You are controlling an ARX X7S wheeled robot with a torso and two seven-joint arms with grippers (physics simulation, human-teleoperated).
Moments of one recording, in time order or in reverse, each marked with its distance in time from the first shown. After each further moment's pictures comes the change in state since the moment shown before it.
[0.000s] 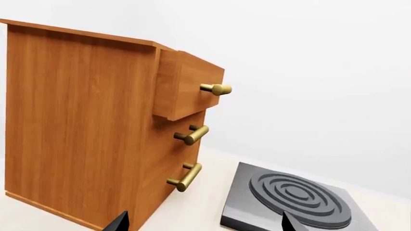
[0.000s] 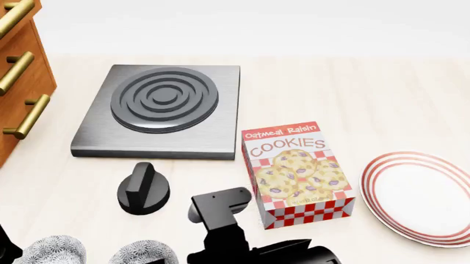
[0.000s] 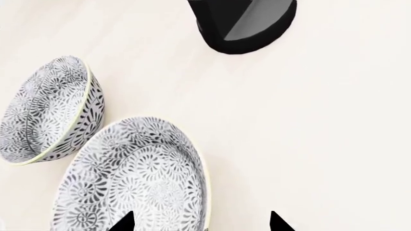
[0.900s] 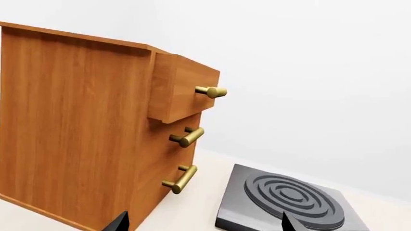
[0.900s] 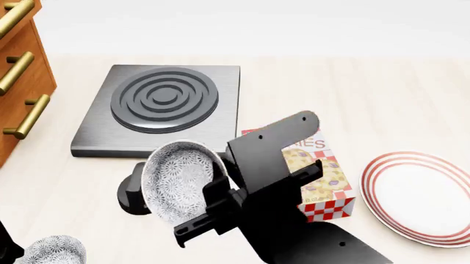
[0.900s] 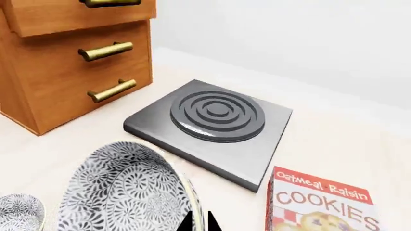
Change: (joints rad) left arm 0.003 -0.016 0.018 0.018 -0.019 0.000 -0.018; right arm -0.098 0.225 0.116 -0.738 -0.033 -0.081 0.310
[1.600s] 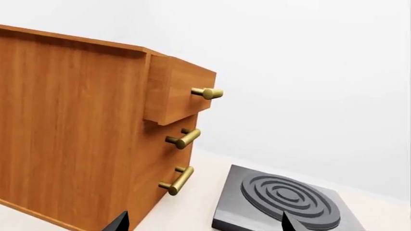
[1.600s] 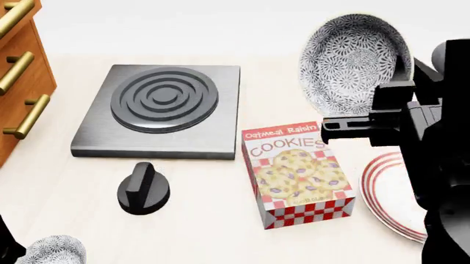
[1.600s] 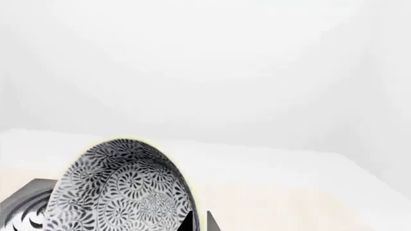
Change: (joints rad) left arm -0.002 -0.015 0.015 0.009 -0.010 -0.001 -0.011; right arm 0.117 0.179 0.479 -0.249 0.148 0.247 0.268
